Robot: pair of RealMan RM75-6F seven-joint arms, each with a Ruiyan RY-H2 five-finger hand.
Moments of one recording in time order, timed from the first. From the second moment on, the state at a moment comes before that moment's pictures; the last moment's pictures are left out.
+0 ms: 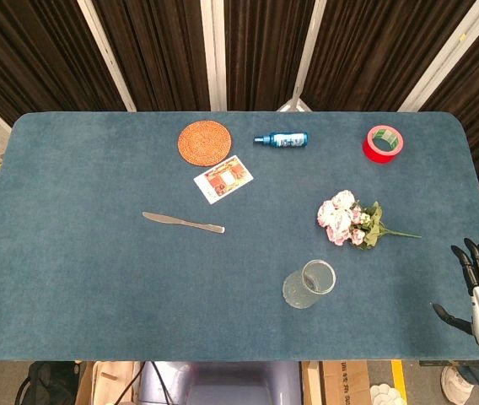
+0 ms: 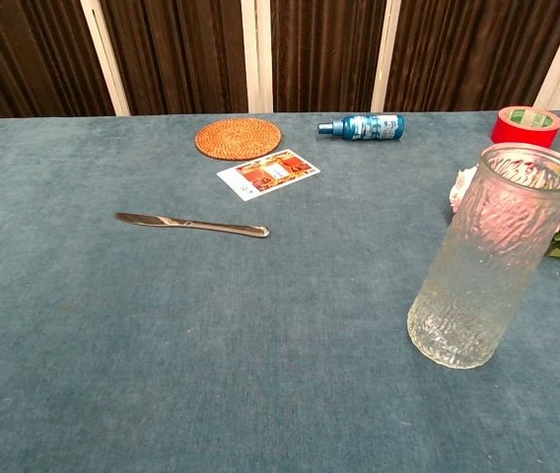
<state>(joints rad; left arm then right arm) 0.08 -1.03 -0.09 -1.68 1.47 1.68 -0.07 0.01 -1.08 0.08 -1.67 -1.54 1.59 -0.02</state>
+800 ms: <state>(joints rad) 0.09 -1.04 -0.08 -1.67 1.51 1.70 -0.08 0.02 -1.05 0.05 -1.68 -1.56 1.54 0.01</state>
